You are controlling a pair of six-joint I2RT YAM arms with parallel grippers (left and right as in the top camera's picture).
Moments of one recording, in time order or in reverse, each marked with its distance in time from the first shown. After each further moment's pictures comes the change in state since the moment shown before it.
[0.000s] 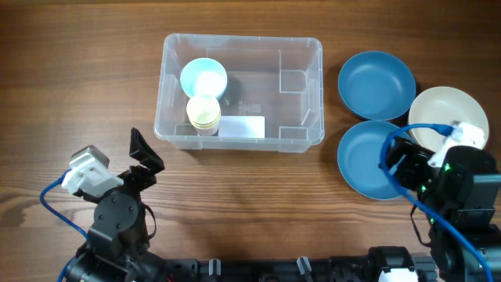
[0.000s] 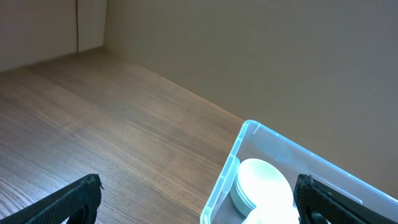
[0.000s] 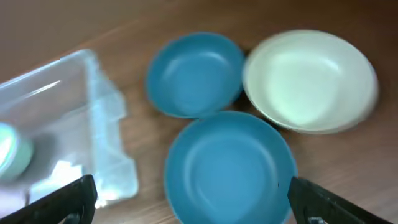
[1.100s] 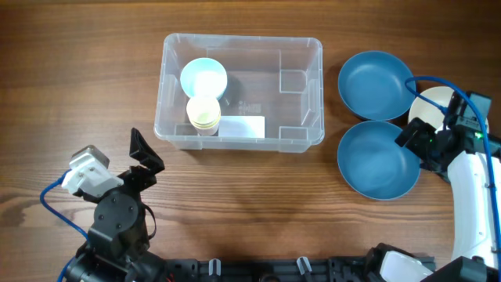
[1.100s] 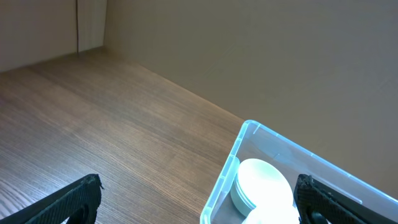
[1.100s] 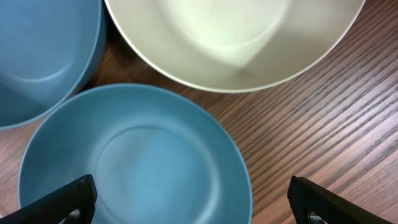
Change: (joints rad) left arm 0.000 0.000 0.000 0.000 0.000 0.000; right arm -0.374 0.629 -0.045 0.134 -0.090 -0.084
